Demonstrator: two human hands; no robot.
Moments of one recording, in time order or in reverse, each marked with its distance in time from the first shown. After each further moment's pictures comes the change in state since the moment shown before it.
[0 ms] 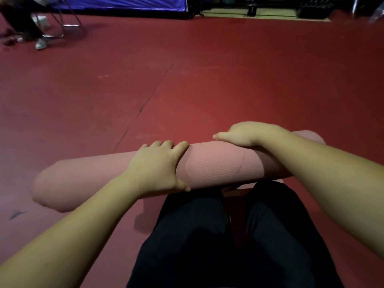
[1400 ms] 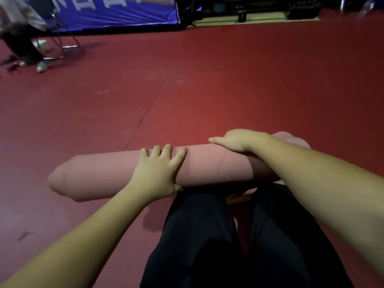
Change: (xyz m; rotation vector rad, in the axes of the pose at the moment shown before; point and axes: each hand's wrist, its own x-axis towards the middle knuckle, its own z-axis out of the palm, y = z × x) left_hand 0.019 -0.008 0.026 0.261 0.185 0.016; right_hand 0.007 0.001 0.008 0.135 0.037 0.034
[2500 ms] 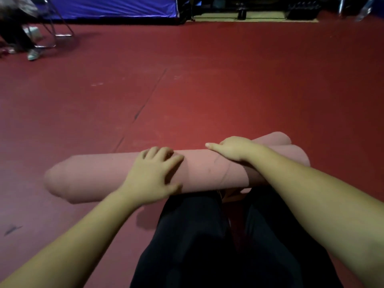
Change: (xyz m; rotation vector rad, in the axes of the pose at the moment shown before) left_hand -0.011 -0.002 0.012 -0.306 0.121 0.079; right_hand 0.000 0.004 0.027 -0.081 0.011 0.005
